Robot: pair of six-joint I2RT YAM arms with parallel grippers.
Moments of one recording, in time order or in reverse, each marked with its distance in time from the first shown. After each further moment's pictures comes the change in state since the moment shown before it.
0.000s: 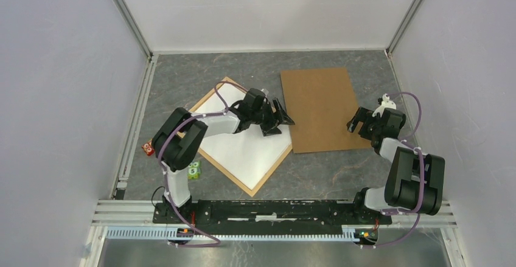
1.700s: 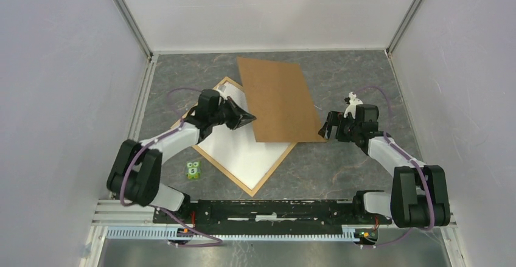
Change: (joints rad) left arm 0.246 -0.353 -0.281 0.045 0.072 -0.026; right arm 0.319 -0.127 0.064 -0.301 -0.038 0.043
